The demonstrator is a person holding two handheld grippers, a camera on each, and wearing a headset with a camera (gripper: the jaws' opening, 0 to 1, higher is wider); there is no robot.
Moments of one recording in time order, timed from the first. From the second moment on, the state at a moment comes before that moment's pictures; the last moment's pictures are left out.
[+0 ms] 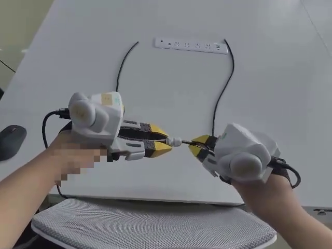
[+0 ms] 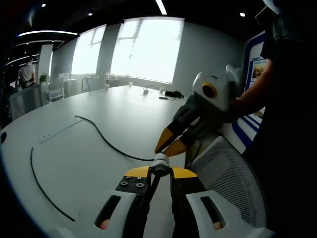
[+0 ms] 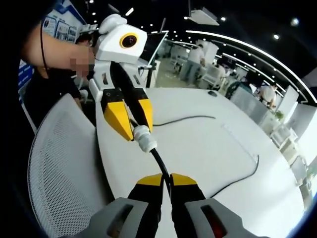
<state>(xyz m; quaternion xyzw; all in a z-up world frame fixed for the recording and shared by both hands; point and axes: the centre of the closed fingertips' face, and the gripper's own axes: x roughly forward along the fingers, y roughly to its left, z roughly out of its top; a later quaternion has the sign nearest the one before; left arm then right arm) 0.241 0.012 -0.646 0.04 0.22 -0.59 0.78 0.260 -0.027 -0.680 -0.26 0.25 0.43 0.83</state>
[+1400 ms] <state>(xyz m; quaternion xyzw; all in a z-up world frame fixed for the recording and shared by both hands) 0.247 0.010 -0.645 0.04 0.21 -0.58 0.79 0.266 -0.094 -0.719 -0.19 0.35 0.32 0.86</state>
